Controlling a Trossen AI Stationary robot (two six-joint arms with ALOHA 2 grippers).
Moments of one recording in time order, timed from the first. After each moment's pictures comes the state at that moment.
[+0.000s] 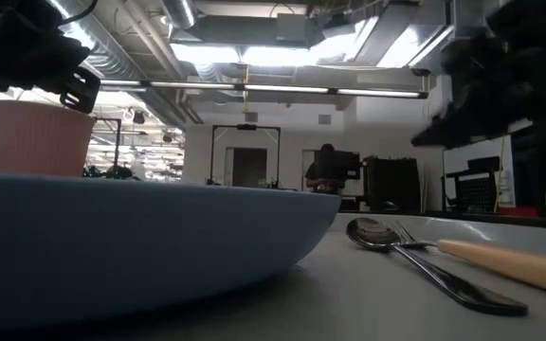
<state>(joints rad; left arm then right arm) -0.12 0.01 0.01 0.06 0.16 -0.23 0.14 0.92 0.20 0.31 0.13 0.10</state>
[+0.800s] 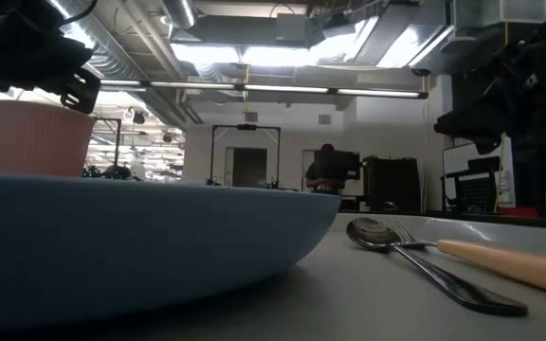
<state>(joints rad) -0.12 0.01 0.01 0.06 0.14 -0.23 0.00 0.23 0.01 0.05 0.19 0.24</state>
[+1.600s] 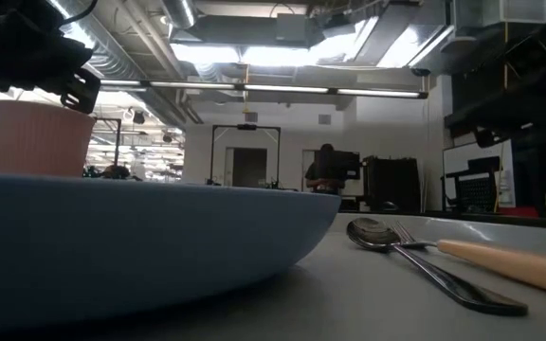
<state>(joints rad) -0.12 0.01 0.01 0.06 0.14 -0.23 0.17 0.22 0.01 0.02 0.01 0.13</state>
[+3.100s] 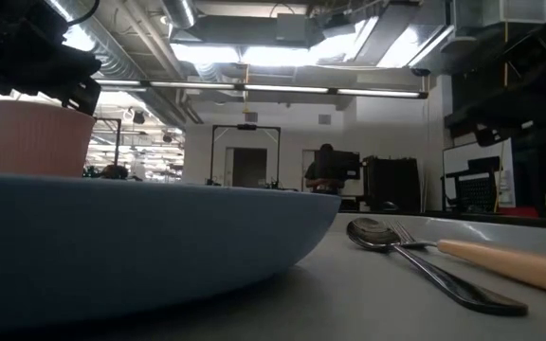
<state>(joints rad) -0.12 0.00 0.01 0.03 0.07 -0.23 0.17 0.21 0.01 0.02 0.00 0.15</state>
